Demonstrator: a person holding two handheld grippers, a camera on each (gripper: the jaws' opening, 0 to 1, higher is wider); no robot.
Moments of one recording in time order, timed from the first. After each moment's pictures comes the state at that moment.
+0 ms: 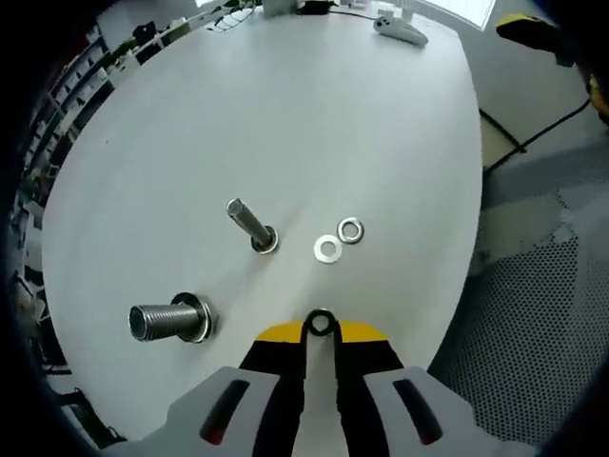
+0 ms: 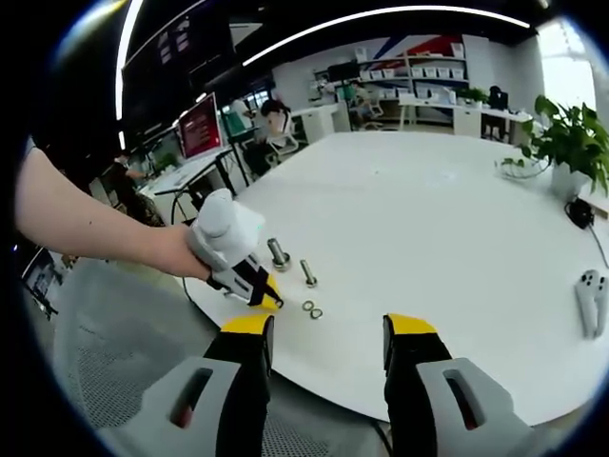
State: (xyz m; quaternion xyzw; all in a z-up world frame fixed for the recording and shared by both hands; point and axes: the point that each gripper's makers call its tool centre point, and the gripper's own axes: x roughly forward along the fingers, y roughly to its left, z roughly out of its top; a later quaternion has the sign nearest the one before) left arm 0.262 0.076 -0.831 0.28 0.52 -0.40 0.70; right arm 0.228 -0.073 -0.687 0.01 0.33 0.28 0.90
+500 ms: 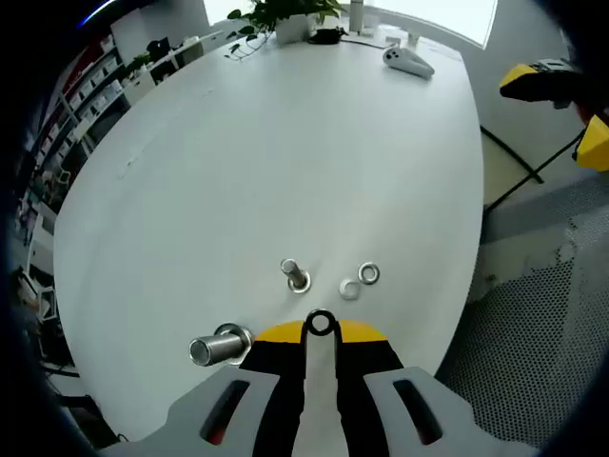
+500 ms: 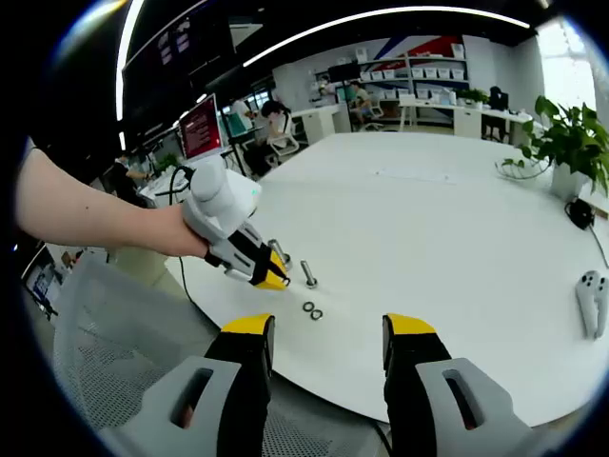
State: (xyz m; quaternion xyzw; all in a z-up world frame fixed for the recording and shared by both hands) left arm 0.293 0.065 -0.793 0.26 0.47 -0.39 0.74; right arm 0.229 -0.072 -0.686 0.01 0.33 0.28 0.90
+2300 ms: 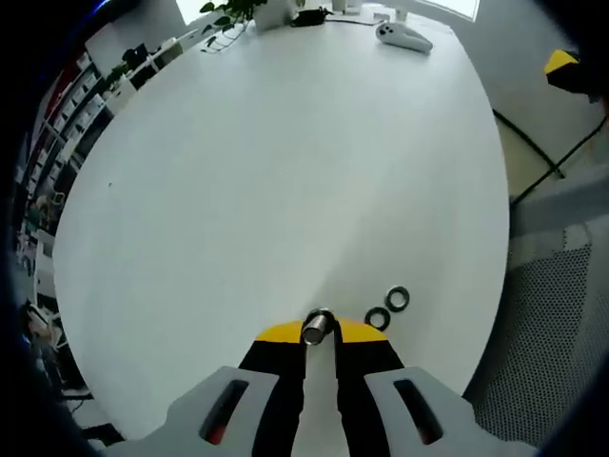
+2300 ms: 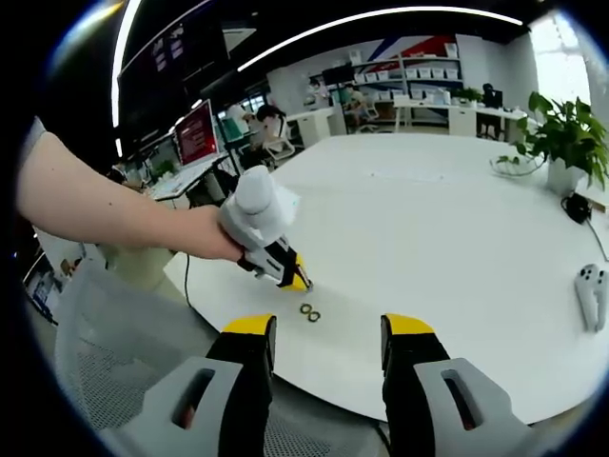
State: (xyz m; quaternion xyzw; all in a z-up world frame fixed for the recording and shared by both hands) left arm 0.317 0.048 -0.830 0.32 0.49 -0.40 0.71; right arm 0.230 -0.077 -0.685 0.02 0.33 0.27 0.90
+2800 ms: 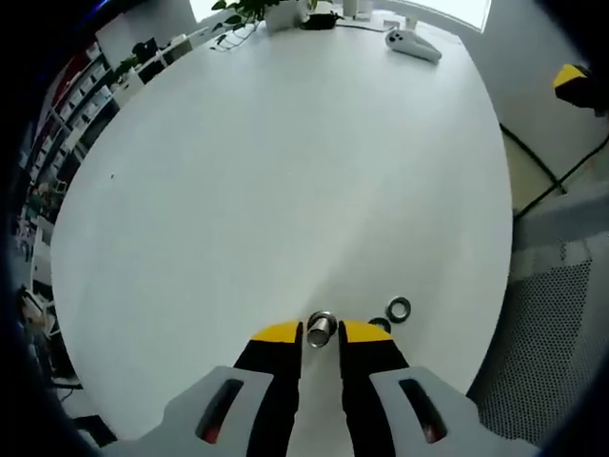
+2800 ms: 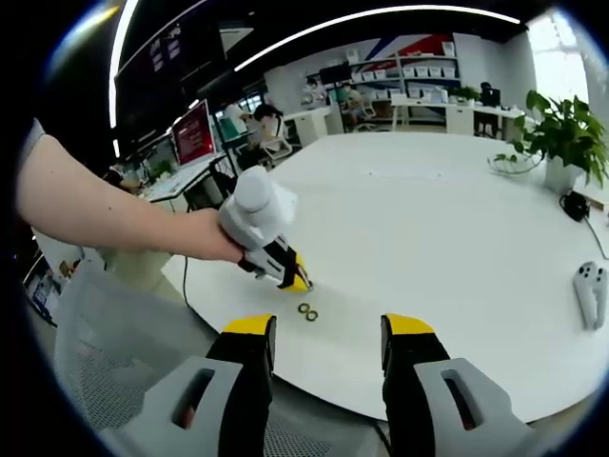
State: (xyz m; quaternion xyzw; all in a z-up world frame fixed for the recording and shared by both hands) left arm 0.320 0.044 -0.822 0.29 0.49 -0.39 0.73; right arm 0.230 -0.078 -0.686 0.02 0.33 0.27 0.90
